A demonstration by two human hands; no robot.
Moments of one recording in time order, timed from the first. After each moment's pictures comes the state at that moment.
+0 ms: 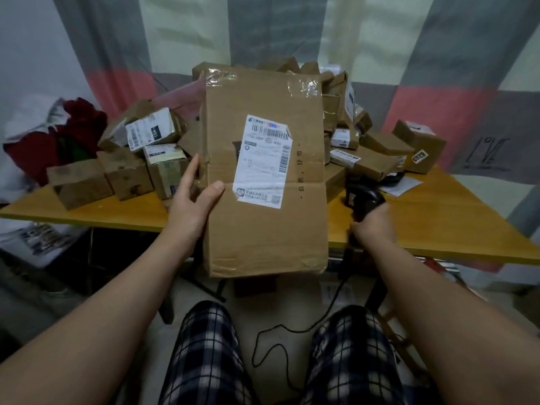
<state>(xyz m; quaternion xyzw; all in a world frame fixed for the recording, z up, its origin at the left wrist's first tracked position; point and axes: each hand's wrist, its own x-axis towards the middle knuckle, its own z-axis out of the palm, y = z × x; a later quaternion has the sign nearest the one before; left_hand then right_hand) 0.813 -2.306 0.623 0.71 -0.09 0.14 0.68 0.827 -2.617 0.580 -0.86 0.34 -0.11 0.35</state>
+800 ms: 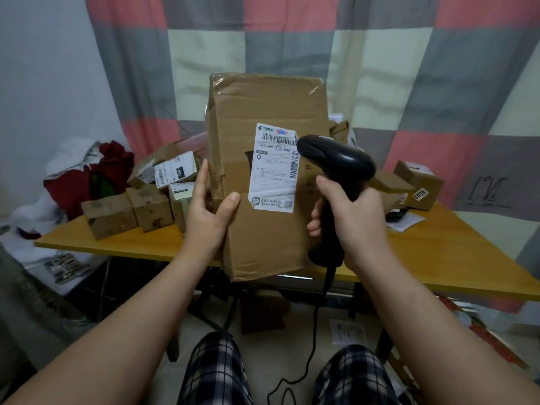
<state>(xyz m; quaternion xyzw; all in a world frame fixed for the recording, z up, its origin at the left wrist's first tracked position) 0.796 -2.309 0.669 0.70 -0.14 0.28 0.64 0.717 -2.505 0.719 -0.65 -0.06 -0.23 0.72</state>
